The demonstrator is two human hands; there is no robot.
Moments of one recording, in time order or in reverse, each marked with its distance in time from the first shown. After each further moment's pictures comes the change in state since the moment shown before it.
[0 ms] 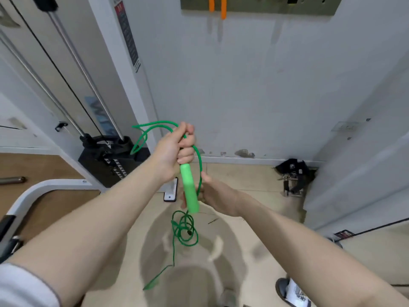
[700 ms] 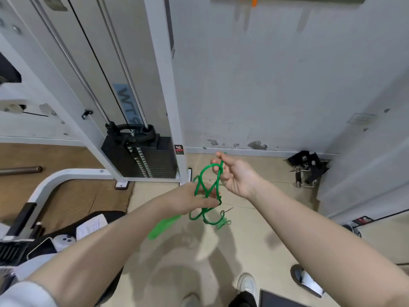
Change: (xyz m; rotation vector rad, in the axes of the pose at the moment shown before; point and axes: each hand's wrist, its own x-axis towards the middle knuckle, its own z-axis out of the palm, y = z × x) left_hand -0.100 -0.040 -0.120 1.045 -0.162 -0.239; right_hand 0.042 -0.017 0.084 0.762 0.476 -0.070
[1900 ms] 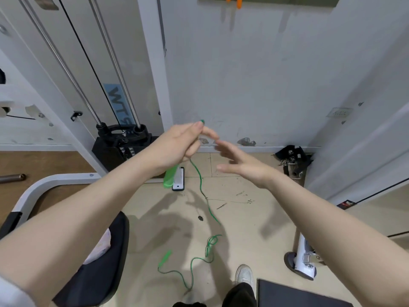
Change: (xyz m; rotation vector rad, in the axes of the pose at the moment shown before) left_hand -0.040 0.067 -0.050 -0.104 0.155 0.462; right_hand -0.040 -0.004 -0.019 -1.087 -0.152 -0.320
